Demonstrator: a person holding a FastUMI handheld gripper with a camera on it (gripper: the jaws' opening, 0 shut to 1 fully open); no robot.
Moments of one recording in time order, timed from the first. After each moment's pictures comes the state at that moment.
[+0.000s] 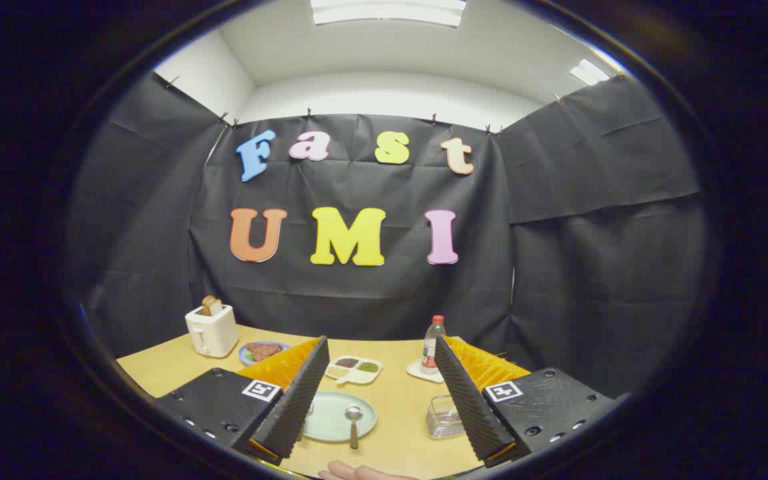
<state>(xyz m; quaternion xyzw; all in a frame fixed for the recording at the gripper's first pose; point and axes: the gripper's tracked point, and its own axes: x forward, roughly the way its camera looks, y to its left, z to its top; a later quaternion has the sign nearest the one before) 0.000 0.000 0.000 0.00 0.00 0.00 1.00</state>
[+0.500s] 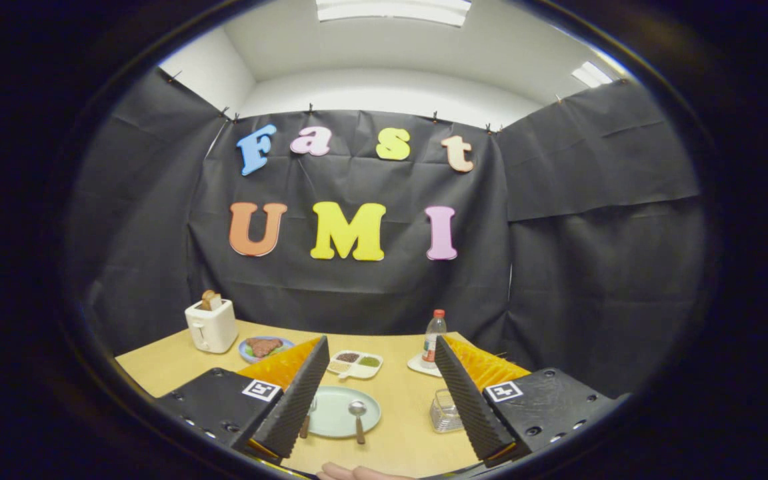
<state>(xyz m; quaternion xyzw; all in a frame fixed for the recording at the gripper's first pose) -0.004 0.000 -0.007 0.00 0.01 -0.02 1.00</state>
